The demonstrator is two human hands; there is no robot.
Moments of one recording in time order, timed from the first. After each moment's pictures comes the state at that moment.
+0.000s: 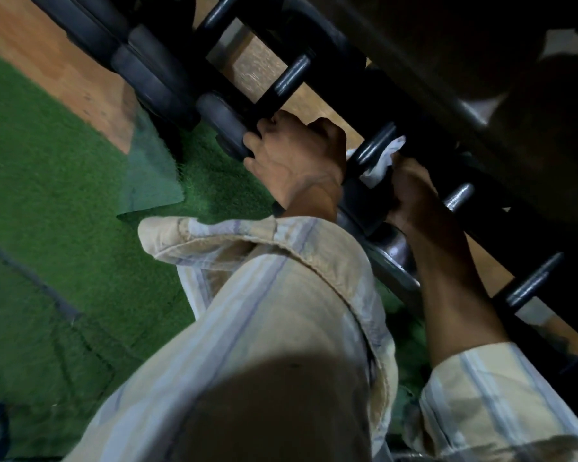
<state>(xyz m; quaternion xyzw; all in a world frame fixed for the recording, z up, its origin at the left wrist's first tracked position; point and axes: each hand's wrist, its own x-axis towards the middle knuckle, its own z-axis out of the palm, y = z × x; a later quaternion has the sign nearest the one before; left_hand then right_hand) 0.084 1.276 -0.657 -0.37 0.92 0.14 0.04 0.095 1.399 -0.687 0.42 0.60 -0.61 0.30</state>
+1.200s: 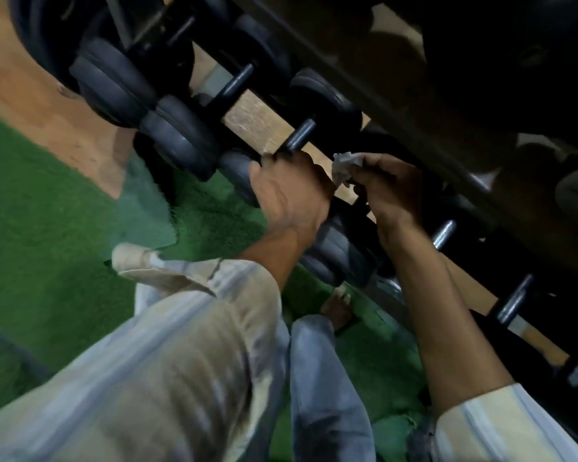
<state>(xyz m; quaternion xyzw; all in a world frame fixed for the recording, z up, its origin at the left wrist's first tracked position) 0.070 1.213 -0.635 -0.09 0.99 0.05 0.07 0.073 1.335 -0.621 0.27 0.71 -0.64 0.11</state>
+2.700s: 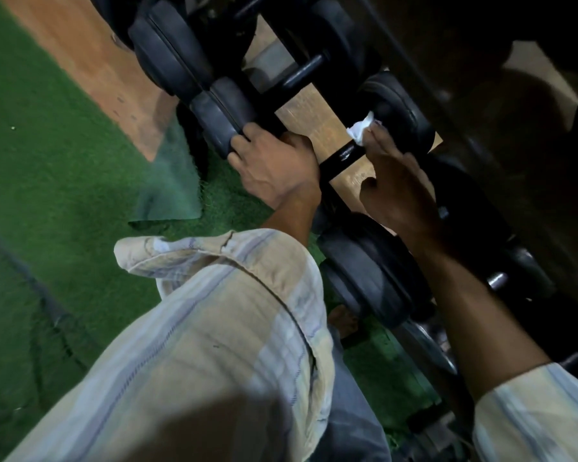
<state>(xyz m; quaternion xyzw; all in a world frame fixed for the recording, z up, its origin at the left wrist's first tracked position) 0.016 1.149 -0.673 -0.51 0.84 0.20 -0.05 0.010 1.299 -0.667 -0.09 0.95 -0.18 0.23</state>
